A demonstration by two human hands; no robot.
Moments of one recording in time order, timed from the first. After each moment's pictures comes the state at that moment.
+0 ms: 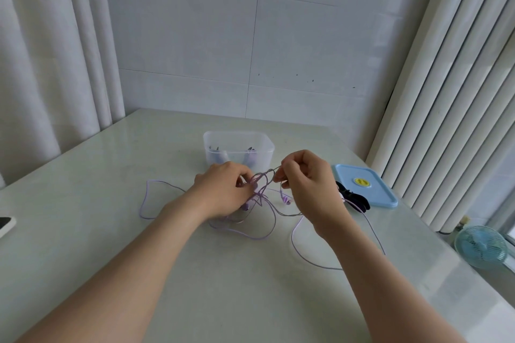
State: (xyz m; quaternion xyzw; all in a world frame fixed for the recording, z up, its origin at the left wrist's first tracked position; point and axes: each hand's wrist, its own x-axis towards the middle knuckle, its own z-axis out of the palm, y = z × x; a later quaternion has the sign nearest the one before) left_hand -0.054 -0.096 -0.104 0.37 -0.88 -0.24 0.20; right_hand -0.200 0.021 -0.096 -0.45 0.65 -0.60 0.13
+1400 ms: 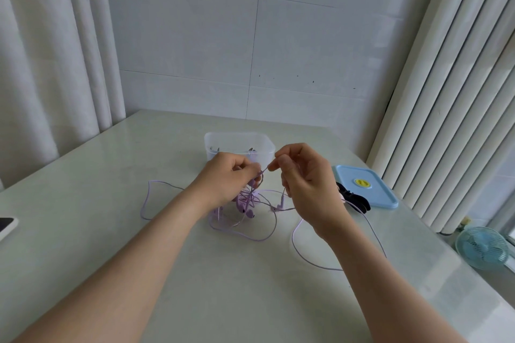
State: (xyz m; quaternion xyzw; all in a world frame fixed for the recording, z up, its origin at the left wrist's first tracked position) left_hand -0.054 -0.093 -0.095 0.30 -0.79 -0.44 0.31; right_hand -0.198 0.021 -0.096 -0.53 0.58 -0.61 0.10
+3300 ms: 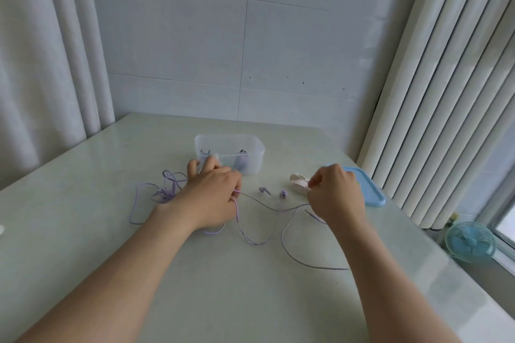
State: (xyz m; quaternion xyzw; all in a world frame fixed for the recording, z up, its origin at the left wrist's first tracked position) left_hand -0.053 -0.098 -0.113 0.32 -0.94 -0.02 0.13; right_hand -0.248 0.043 -0.096 -0.35 0.89 -0.29 -0.08
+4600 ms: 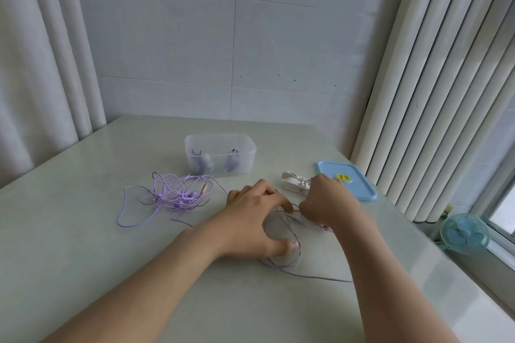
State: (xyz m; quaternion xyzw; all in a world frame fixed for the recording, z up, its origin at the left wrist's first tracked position) left_hand -0.085 -0.034 -0.126 0.17 -0.95 -0.19 0.15; right_hand -0.248 0.058 -0.089 -0.40 0.91 -0.14 0.03
